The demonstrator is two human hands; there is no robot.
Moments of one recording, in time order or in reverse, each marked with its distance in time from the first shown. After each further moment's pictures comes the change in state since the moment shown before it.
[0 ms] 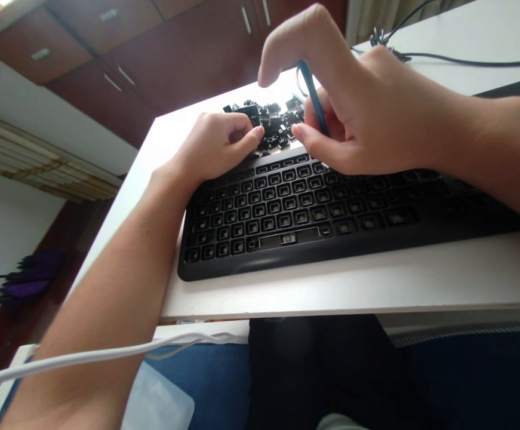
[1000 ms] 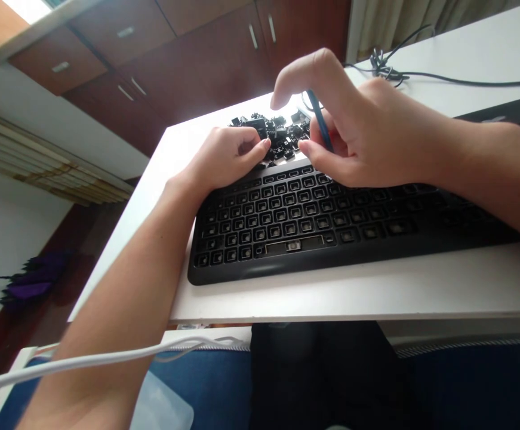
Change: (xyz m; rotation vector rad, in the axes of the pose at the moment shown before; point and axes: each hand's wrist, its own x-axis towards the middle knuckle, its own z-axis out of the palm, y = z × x) left_hand 0.003 -0.011 0.005 -0.063 0.074 0.124; right_hand -0.001 0.001 0.001 0.108 0.014 0.007
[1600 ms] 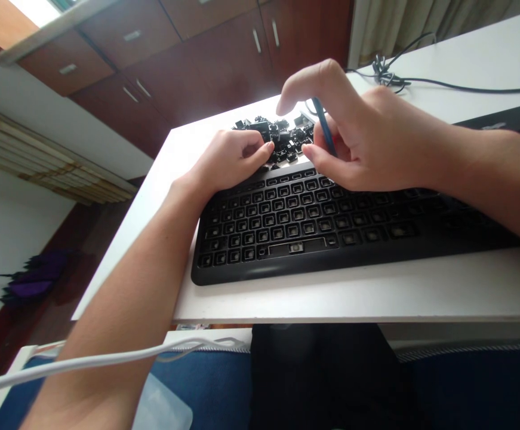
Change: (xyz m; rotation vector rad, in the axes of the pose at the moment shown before) left_hand 0.000 -0.003 0.003 0.048 0.009 0.018; right_hand 0.000 0.007 0.007 0.036 0.130 -0.163
